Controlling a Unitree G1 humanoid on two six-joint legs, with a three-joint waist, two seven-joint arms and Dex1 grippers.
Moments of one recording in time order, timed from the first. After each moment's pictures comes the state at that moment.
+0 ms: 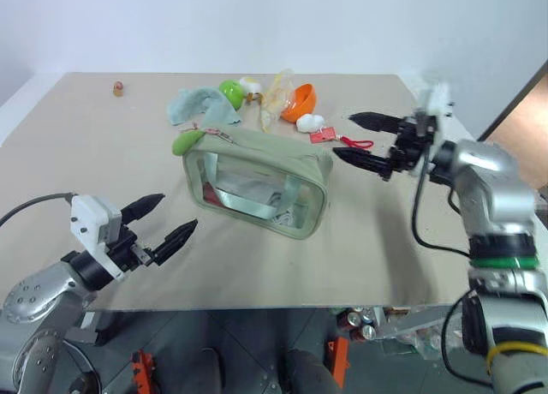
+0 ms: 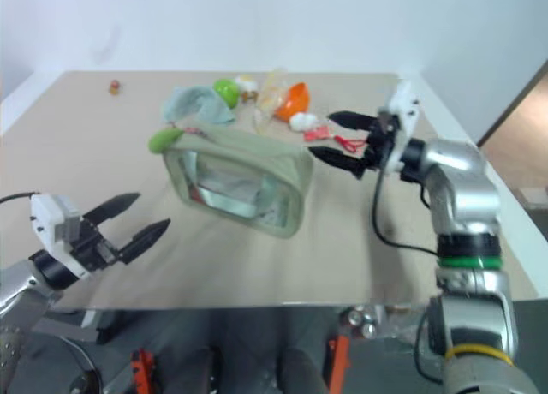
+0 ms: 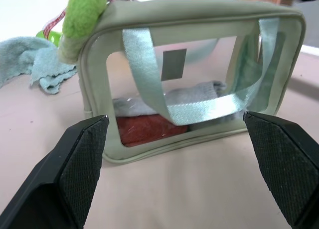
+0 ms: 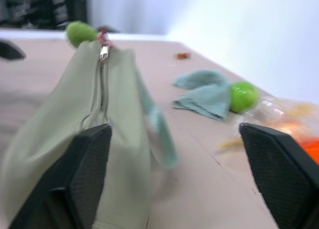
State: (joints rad) left arm 0.10 0.61 0.34 -0.57 -0.71 0.42 -0.65; right arm -0.70 -0.66 -0.17 0.09 0.47 0.40 1.04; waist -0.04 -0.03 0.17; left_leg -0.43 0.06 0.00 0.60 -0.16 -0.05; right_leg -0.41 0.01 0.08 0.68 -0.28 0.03
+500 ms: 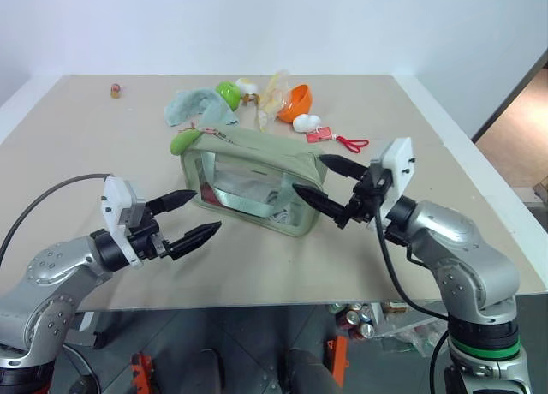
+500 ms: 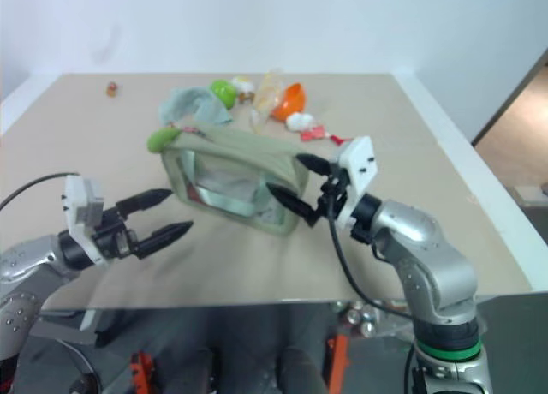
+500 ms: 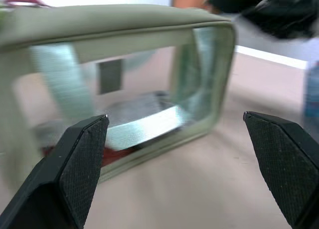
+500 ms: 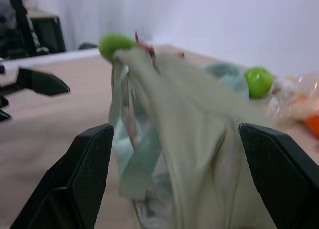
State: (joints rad) left arm -0.09 0.66 0.23 -0.49 -0.79 0.53 -0.79; right arm -0.38 -0.50 -0.06 -0.48 0.53 0.64 0.60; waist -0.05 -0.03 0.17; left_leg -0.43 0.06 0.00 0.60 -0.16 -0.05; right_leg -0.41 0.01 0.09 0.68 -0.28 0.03
